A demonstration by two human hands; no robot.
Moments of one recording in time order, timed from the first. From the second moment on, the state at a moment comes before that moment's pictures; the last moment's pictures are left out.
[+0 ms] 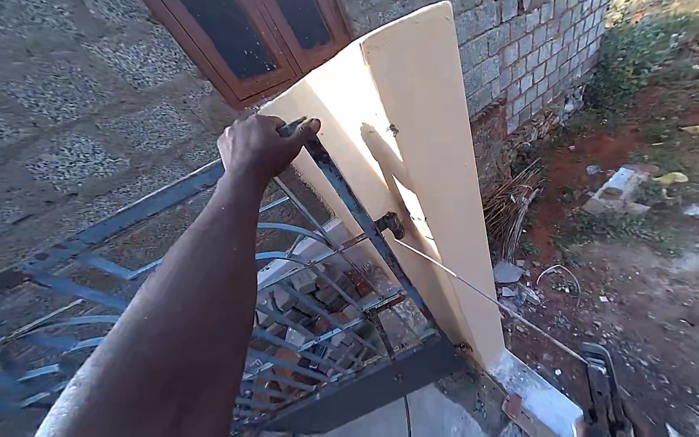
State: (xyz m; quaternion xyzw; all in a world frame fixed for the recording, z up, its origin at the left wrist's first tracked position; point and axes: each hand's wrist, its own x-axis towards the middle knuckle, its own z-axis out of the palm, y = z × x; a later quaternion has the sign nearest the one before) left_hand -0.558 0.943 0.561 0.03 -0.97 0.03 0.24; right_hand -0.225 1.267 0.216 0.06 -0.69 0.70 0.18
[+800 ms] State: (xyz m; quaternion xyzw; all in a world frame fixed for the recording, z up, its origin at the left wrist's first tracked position) left_hand -0.574 0.943 0.529 0.05 -0.91 0.09 0.41; right_hand -0.279 1.269 0.225 0.12 -0.70 0.69 0.14
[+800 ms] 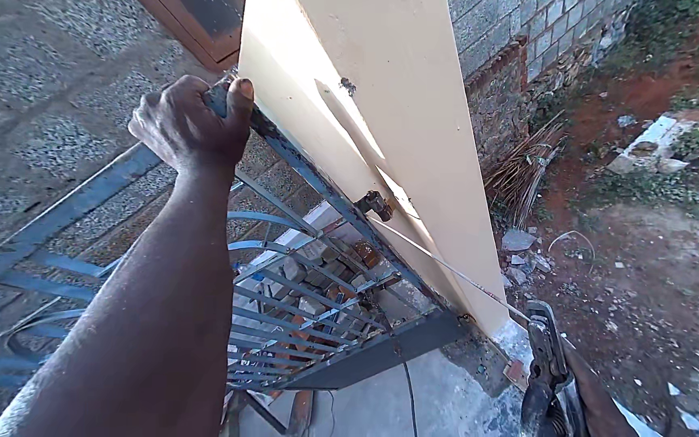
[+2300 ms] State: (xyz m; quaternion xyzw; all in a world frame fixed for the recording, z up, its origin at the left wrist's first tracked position) left_hand -0.577 0.943 0.529 0.06 -0.90 0.09 0.41; right_hand -0.277 1.264 0.246 0.12 -0.72 0.68 0.13
